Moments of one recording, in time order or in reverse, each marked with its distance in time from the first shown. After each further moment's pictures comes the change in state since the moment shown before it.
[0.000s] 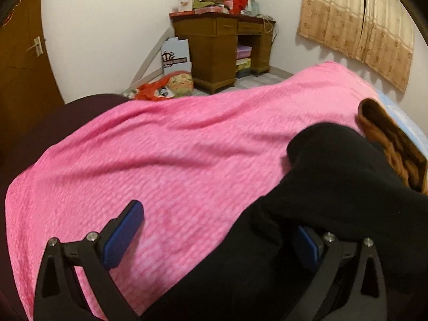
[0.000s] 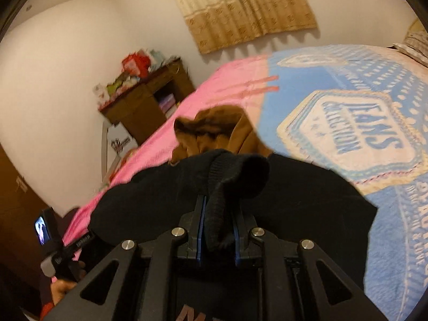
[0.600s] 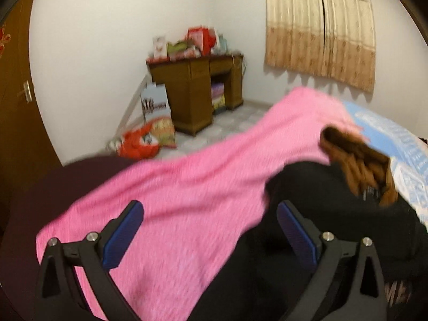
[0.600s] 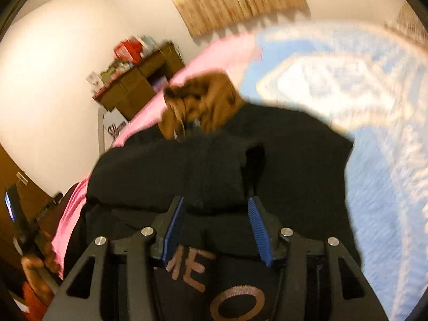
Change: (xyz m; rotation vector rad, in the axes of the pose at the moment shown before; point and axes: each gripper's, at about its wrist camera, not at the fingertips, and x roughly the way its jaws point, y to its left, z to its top) left arm -0.083 0.035 0.033 0.129 -0.243 -0.112; right arm -0.052 -0.012 -0.043 -0.003 0.002 -0.028
